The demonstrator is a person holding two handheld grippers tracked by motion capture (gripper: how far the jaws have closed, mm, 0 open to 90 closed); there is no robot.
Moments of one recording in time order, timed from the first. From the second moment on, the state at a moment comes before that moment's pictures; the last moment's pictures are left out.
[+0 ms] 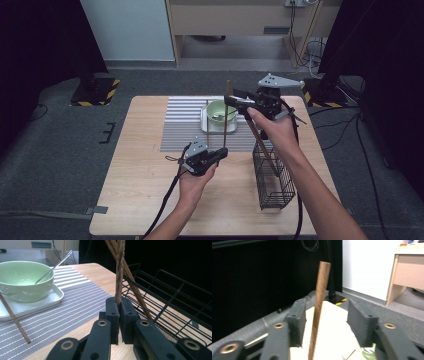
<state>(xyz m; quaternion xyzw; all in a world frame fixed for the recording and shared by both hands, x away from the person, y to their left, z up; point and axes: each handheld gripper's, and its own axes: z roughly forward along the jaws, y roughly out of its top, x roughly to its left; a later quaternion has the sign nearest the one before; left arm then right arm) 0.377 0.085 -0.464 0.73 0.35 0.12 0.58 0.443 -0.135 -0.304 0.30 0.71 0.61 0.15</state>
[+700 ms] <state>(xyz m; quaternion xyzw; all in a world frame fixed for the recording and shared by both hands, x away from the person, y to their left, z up) 0.378 0.101 -0.467 0.72 0.37 0.14 0.56 0.446 -0.216 -0.350 0.38 0.72 0.53 0.23</state>
